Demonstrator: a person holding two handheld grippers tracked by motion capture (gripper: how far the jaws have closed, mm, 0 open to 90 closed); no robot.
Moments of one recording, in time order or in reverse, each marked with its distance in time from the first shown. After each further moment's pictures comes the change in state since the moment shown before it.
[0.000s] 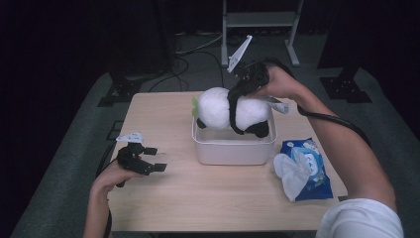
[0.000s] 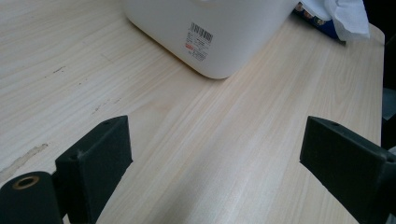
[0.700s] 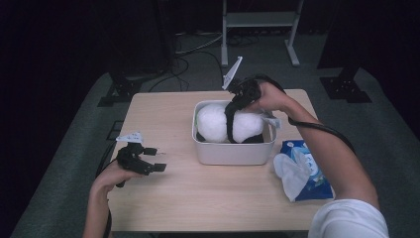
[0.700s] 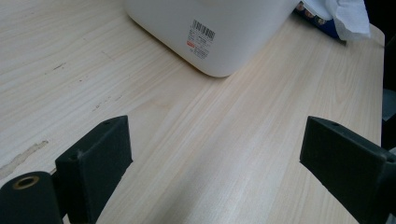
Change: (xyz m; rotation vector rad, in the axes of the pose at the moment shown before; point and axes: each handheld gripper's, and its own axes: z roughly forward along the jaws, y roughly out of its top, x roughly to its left) left arm 0.002 -0.002 0.000 0.005 -0.003 -0.007; right arm -0.006 -0.021 0.061 0.058 0.080 0.016
